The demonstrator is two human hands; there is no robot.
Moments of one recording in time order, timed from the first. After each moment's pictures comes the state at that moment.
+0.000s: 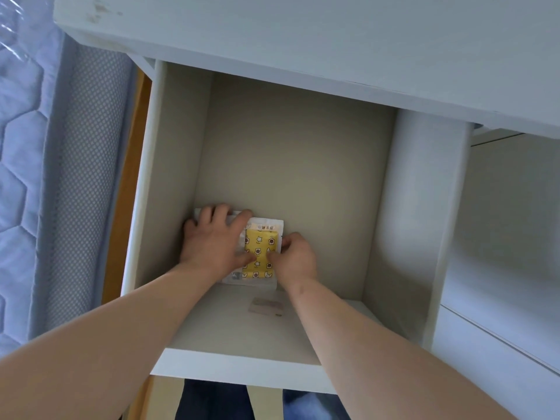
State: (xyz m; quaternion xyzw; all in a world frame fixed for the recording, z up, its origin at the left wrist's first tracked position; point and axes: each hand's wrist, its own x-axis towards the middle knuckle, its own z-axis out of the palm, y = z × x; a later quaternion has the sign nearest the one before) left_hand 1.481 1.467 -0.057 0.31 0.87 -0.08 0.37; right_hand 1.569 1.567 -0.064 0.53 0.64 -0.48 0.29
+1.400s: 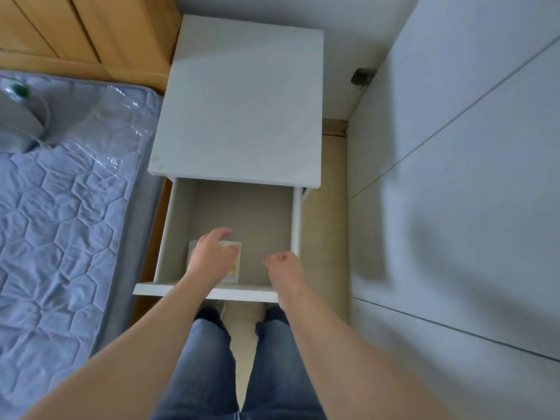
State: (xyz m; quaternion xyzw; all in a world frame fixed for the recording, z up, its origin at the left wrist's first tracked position) left_hand 1.570 1.526 0.224 0.06 0.88 0.28 0.37; right_hand 1.663 1.620 0.214 0.58 0.50 -0.63 0.12
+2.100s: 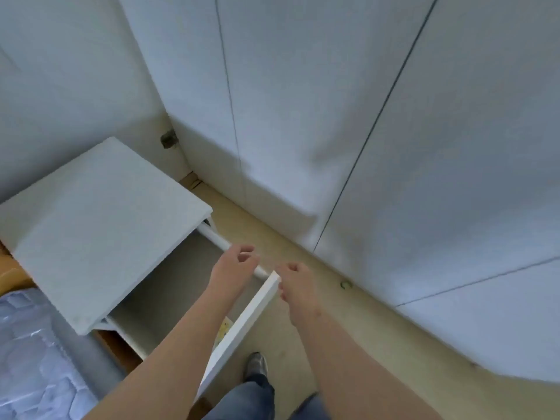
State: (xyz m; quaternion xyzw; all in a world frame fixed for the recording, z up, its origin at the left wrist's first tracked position) left_hand 1.621 1.529 0.321 0.45 0.71 0.22 0.50; right_hand 1.734 1.512 0.294 0.71 0.22 -0.59 -0.31
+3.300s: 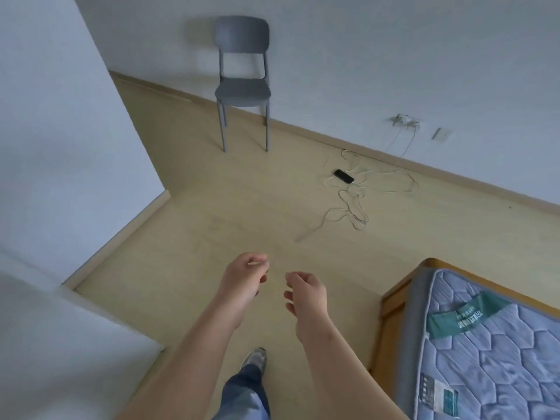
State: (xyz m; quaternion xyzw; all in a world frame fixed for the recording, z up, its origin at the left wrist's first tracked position) left_hand 2.373 0.982 0.351 0.76 0.13 -0.22 0.60; right_hand 2.336 0.885 0.329 0.58 -0.43 -0.05 -0.69
